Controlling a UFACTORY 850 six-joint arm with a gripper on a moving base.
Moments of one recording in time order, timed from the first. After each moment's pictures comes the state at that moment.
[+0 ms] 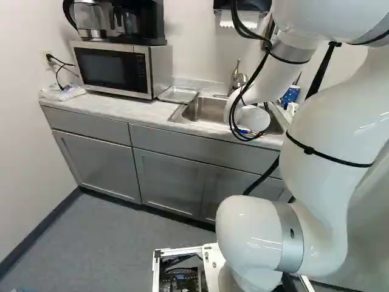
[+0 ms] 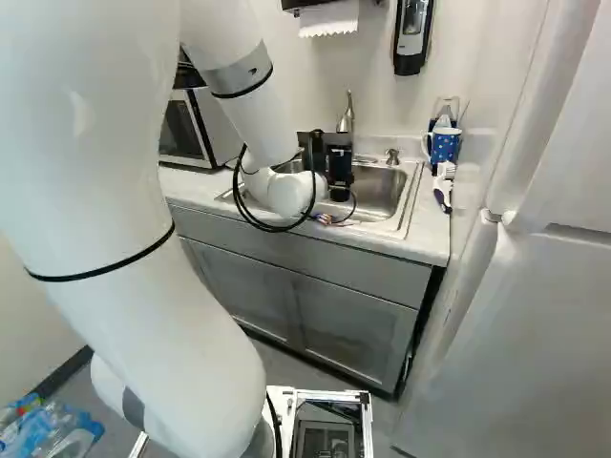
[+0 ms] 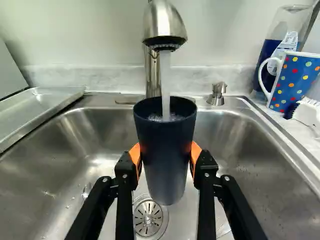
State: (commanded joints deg) arm -16.7 -5.6 -33.8 0.6 47.3 0.0
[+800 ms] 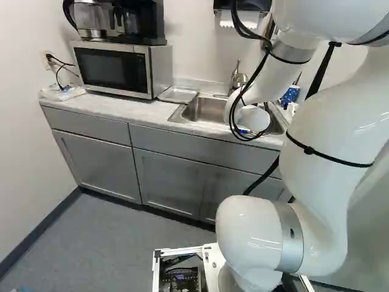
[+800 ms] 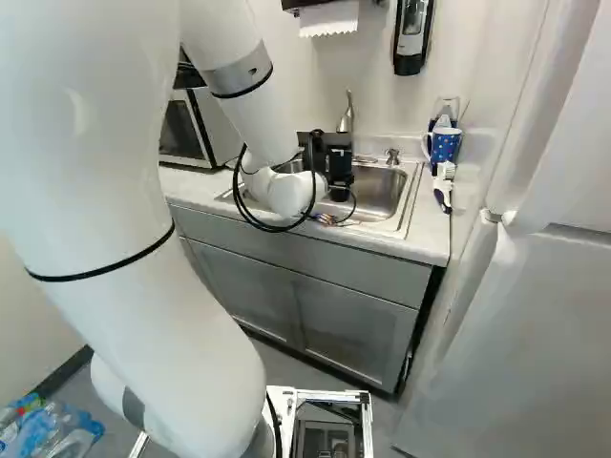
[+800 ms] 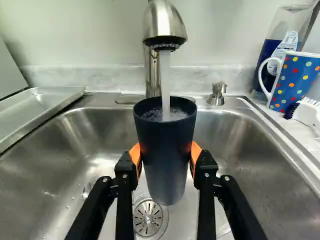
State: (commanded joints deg) arm -16.7 -5.6 -33.8 0.6 47.3 0.0
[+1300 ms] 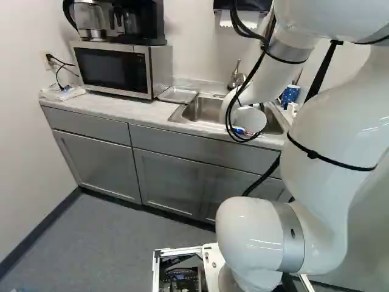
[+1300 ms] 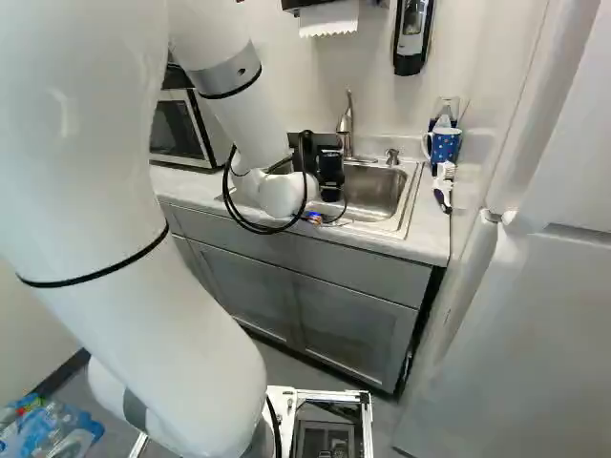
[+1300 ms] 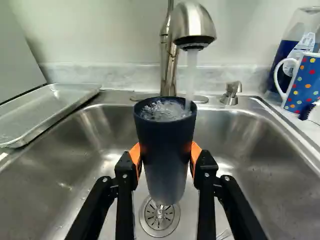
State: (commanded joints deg) arm -13.2 -3.8 -31.9 0.6 47.3 0.0
